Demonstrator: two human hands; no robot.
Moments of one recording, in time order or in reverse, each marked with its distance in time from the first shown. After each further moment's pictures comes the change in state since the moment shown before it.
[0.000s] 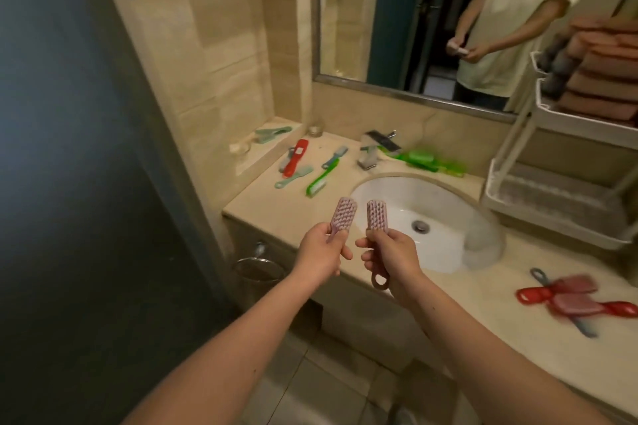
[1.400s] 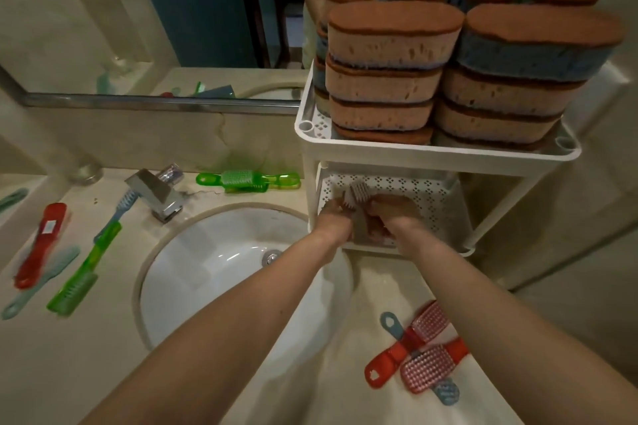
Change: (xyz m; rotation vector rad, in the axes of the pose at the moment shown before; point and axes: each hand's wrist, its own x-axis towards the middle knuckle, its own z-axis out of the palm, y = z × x) left_hand 0.256 0.090 0.441 0.116 -0.380 -0.298; right_hand 0.278 -0.094 -0.382 -0.055 0.449 0.134
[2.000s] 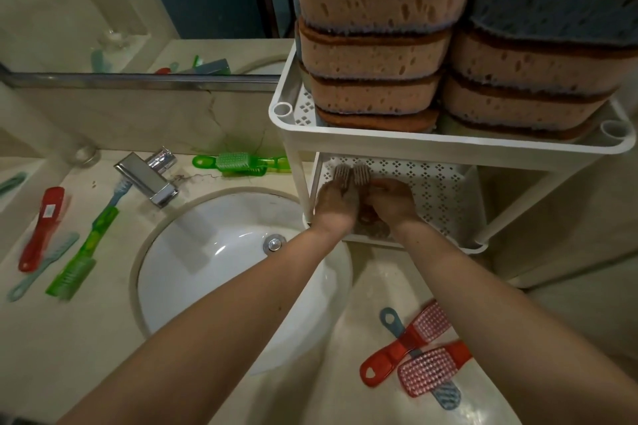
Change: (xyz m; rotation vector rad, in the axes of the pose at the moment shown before) left_hand 0.020 0.005 0.019 0.358 0.167 0.180; right_hand 0.060 0.025 0.009 -0.174 -0.051 -0.067
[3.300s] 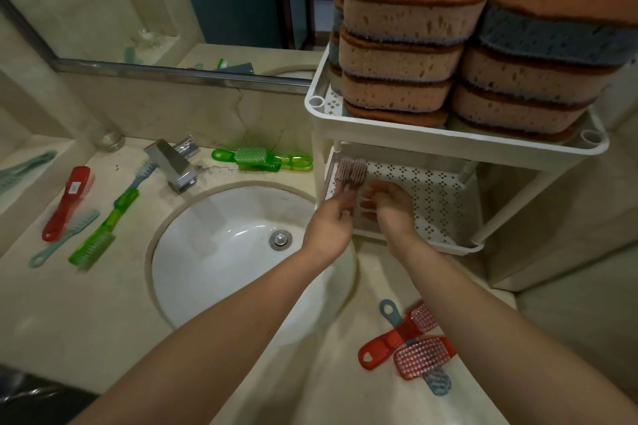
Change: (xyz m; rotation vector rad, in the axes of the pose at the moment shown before) left_hand -0.039 -0.045 -0.014 -0.158 -0.012 0.182; right_hand -0.050 -0.003 0.014 0.391 0.058 -0.068
